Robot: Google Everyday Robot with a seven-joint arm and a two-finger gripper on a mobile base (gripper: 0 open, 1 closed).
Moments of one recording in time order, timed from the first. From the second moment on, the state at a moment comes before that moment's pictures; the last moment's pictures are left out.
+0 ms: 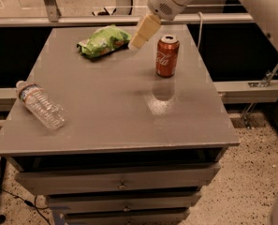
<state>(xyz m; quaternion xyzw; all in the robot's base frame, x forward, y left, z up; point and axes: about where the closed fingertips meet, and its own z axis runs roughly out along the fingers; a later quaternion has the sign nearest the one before) 0.691 -0.020 0.980 -0.60 0.69 0.05 0.40</state>
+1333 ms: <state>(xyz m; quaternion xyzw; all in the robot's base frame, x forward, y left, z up) 0.793 0.124 0.921 -0.65 0.64 0.11 0.40</state>
